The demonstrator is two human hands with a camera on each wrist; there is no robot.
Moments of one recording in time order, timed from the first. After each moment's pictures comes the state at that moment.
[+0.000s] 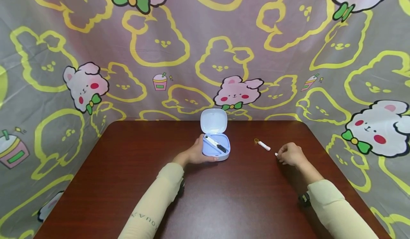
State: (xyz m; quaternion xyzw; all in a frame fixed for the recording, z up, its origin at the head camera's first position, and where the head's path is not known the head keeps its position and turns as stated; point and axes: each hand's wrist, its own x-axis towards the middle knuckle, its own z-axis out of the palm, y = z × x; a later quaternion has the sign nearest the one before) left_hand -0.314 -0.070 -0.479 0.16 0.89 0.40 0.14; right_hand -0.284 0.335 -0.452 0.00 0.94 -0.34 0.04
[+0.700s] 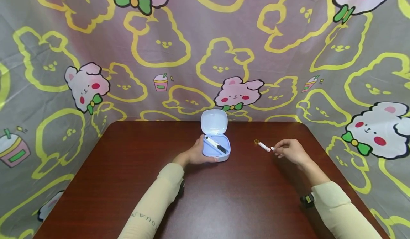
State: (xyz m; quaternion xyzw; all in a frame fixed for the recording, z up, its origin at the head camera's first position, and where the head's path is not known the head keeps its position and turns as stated) left_hand -0.316 -0.071 -0.483 0.18 0.89 0.40 0.13; right_hand -0.288 0.332 -0.437 -0.06 0.88 -0.48 0.03
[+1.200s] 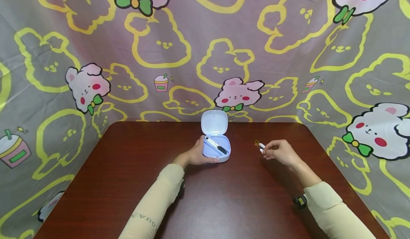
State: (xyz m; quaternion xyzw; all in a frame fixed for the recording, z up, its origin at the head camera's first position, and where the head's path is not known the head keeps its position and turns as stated) left_hand -0.316 -0.072 -0.483 0.17 0.89 0.40 0.13; right_hand -0.286 0.298 -0.435 -0.09 0.84 -0.53 0.07
